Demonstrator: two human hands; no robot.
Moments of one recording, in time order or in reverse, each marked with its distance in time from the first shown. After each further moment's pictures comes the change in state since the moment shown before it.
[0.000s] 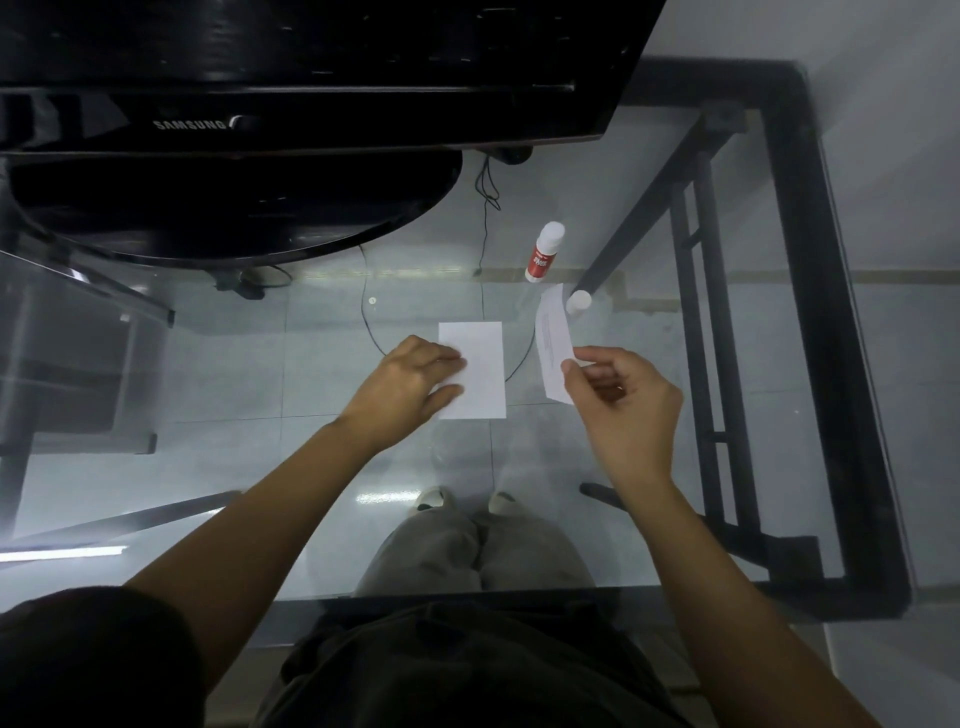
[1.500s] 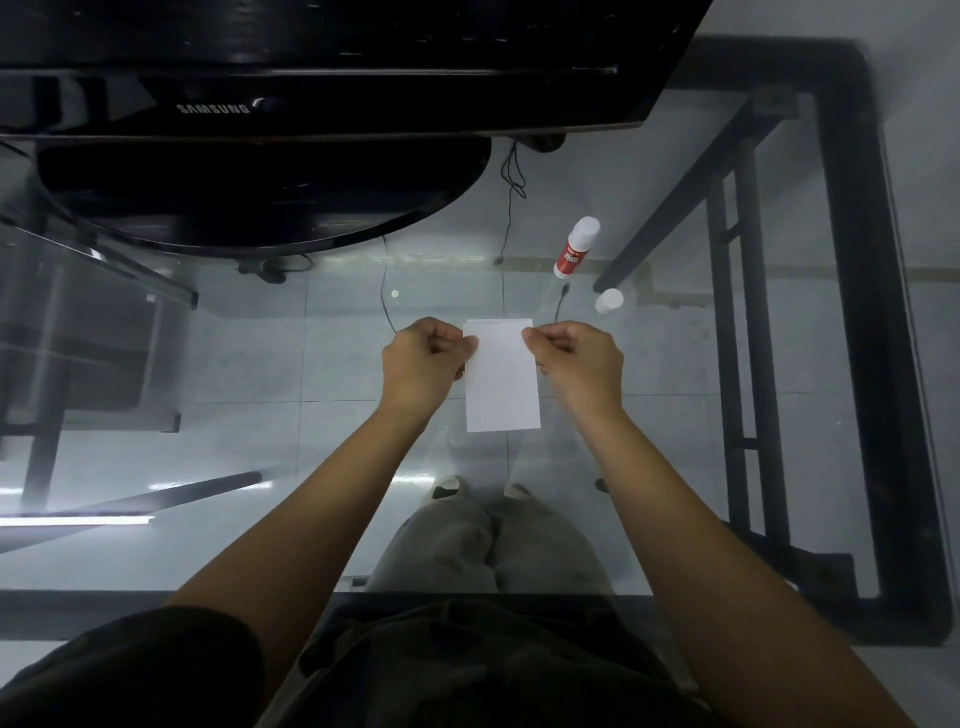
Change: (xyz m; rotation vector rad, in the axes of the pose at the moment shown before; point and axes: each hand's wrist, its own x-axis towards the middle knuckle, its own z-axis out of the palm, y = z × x) left_hand 0.025 0.018 -0.005 -0.835 0.289 -0.975; right_hand 0.040 0.008 0.073 -0.055 -0.222 0.366
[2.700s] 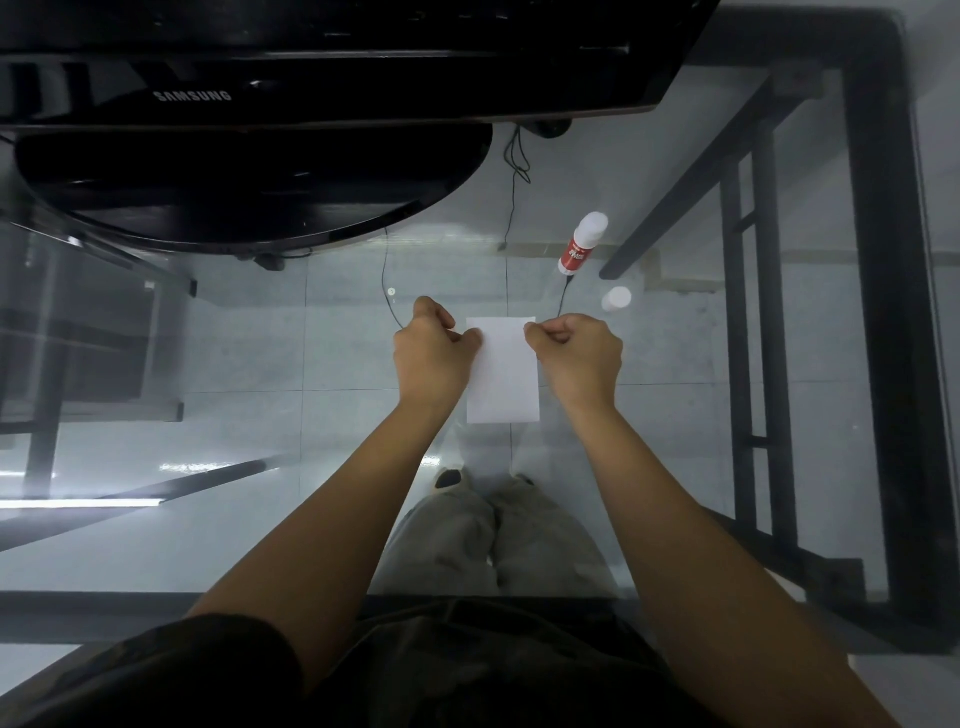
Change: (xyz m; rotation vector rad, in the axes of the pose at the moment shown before) left_hand 0.018 0.005 0.022 0.293 0.118 0.042; right_hand 0.019 0.004 0.012 -0.156 0.077 0.046
